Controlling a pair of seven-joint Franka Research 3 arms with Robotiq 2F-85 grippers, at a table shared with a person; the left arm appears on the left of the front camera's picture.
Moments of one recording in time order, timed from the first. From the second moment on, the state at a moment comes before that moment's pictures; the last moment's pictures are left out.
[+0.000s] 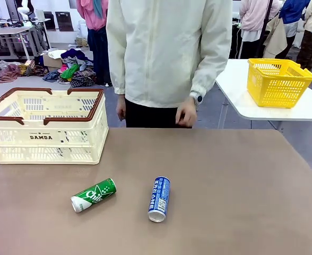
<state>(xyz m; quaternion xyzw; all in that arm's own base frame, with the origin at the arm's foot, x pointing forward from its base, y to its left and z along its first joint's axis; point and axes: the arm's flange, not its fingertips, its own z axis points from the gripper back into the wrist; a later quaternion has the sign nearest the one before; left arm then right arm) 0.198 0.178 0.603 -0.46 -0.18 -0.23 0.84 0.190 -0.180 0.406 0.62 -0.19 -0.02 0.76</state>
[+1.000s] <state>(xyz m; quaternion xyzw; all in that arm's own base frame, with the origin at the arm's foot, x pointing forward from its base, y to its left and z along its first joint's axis) 0.261 -0.186 0.483 -0.13 -0.12 -0.37 0.91 0.190 -0.180 0.406 0.62 -0.19 -0.02 0.76</state>
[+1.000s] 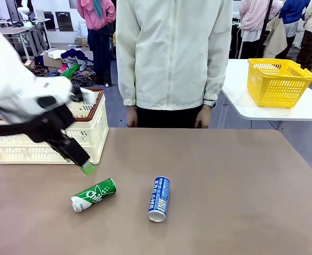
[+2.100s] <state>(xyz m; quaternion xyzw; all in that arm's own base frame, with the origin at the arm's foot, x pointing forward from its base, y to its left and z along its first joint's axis) 0.334 -0.198 0.334 -0.09 -0.06 -0.38 0.92 0.190 -0.180 0.406 0.62 -0.19 -0.02 0.76</state>
